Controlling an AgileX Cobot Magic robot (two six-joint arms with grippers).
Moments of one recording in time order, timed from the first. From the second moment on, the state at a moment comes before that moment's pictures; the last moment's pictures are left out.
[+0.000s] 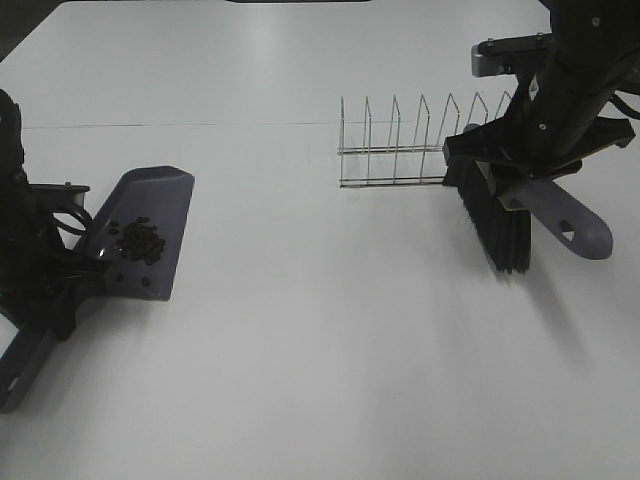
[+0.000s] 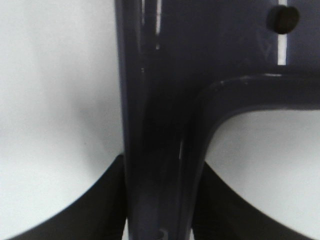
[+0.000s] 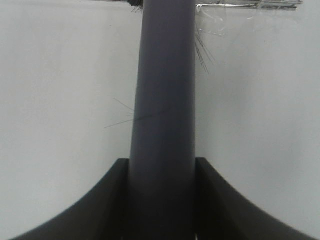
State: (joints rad) left arm -0.17 2.05 -1.15 -0.07 0.90 -0.02; right arm 0.25 1.86 -1.20 -0.27 0.67 0.41
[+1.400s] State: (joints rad) left arm -0.17 2.05 -1.15 -0.07 0.90 -0.02; right arm 0.24 2.13 -1.52 -0.38 0.73 0.43
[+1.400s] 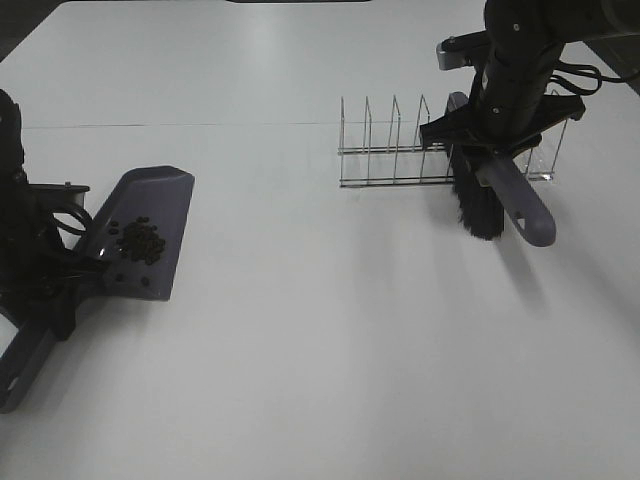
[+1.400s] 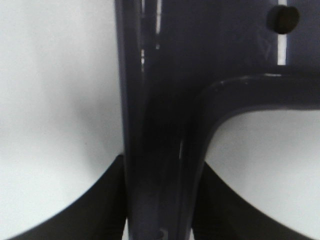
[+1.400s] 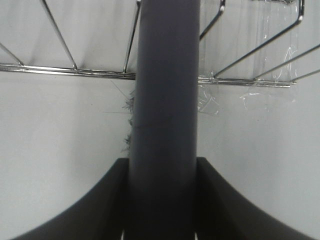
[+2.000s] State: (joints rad) left arm -0.17 2.05 -1.15 -0.07 0.90 -0.02; right arm 0.24 2.13 -1.52 -0.40 0.67 0.44
